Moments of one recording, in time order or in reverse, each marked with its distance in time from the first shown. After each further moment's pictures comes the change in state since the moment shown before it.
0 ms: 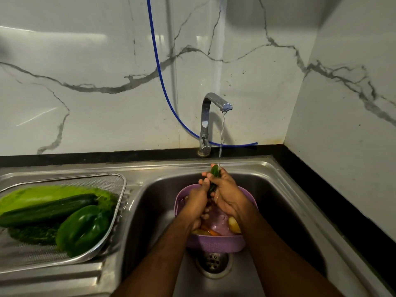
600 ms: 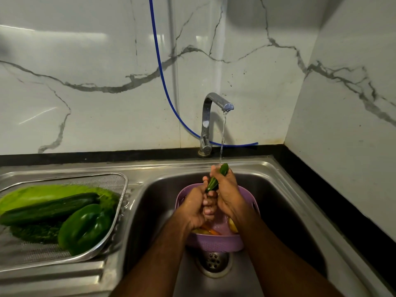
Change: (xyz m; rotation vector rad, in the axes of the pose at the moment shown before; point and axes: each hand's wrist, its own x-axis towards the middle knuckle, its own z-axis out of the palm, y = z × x) left_hand -0.002 0.006 -0.009 -0.285 -0.277 -0.176; right_hand -0.004 0.002 0.004 -0.034 0.084 -0.103
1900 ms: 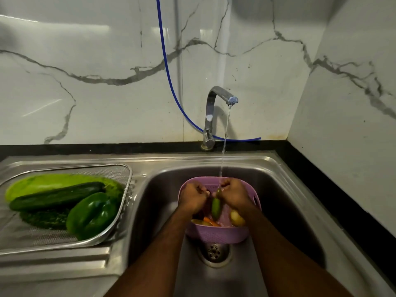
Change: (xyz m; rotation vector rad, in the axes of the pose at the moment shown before) left_hand 0.022 -0.015 -0.029 0.833 0.563 0.353; right_hand 0.016 0.022 -0.053 -1.031 0.046 -0.052
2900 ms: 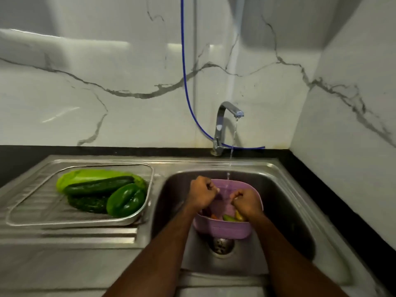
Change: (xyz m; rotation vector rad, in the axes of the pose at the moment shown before) left_hand -0.053 0.042 -0.041 0.220 0.069 0.237; right_hand -0.046 0.000 -0.017 -0.194 0.127 -0.082
